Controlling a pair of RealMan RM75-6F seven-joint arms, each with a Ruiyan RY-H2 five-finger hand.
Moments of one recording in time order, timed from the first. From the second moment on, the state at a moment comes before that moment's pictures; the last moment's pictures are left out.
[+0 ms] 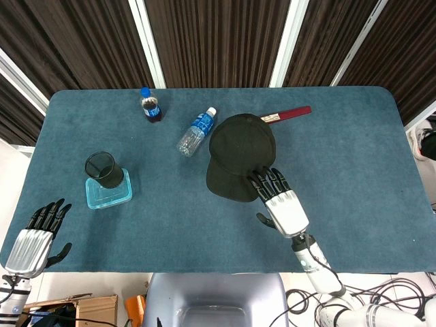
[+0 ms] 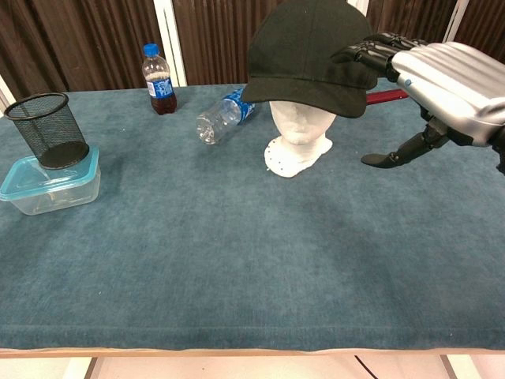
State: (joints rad) left arm -0.15 -1.15 0.00 -1.56 1.59 1.45 0.09; right arm 0.47 -1.61 0.17 -1.50 -1.62 1.34 -0.44
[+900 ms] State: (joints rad) left arm -0.14 -1.14 0.01 -1.56 1.59 1.46 0.08; right arm 0.63 -1.95 0.26 -1.10 -1.70 1.48 -0.40
